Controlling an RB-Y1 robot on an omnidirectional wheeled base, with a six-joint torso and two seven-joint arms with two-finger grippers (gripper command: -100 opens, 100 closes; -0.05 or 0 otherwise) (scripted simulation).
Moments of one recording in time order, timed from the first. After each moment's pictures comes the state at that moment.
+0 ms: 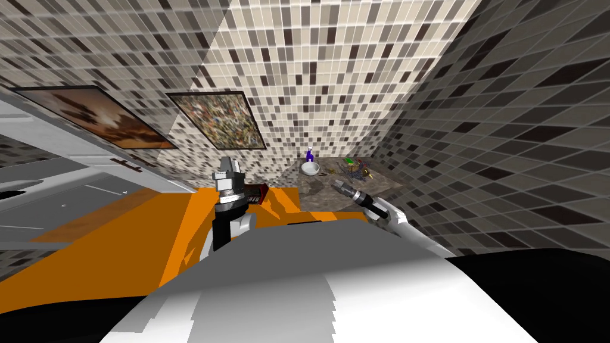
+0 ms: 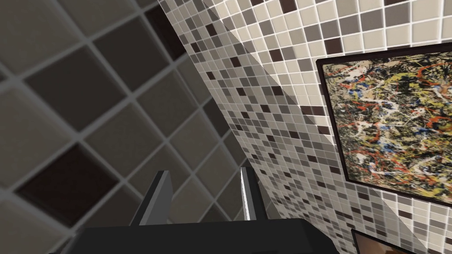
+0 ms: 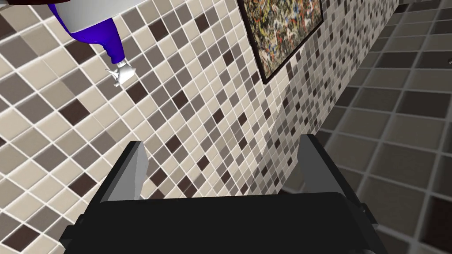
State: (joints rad) left arm 0.46 0.04 0.07 -2.34 0.00 -0.45 -0.13; right arm 0.25 -0.80 0.15 -1.57 0.37 -0.81 0.20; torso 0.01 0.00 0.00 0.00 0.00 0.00
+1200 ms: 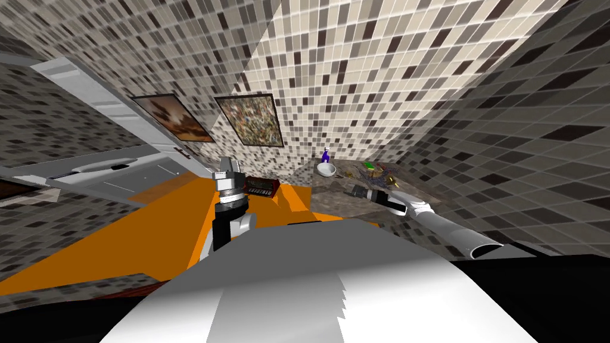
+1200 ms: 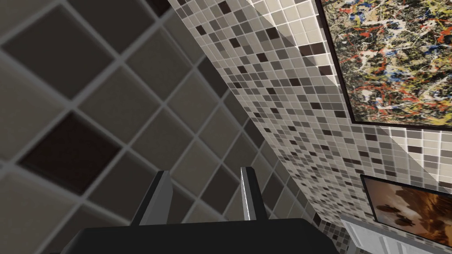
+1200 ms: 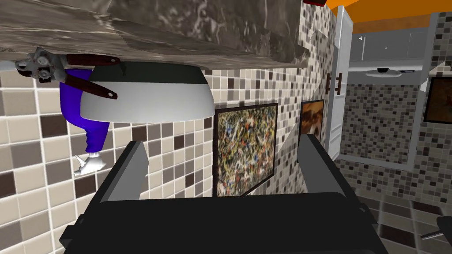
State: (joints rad) left arm 0.46 0.04 0.07 -2.34 0.00 -0.45 -0.13; right arm 0.13 -1.10 0.25 -1.27 0.56 -0.80 0.32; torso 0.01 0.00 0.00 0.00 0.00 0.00
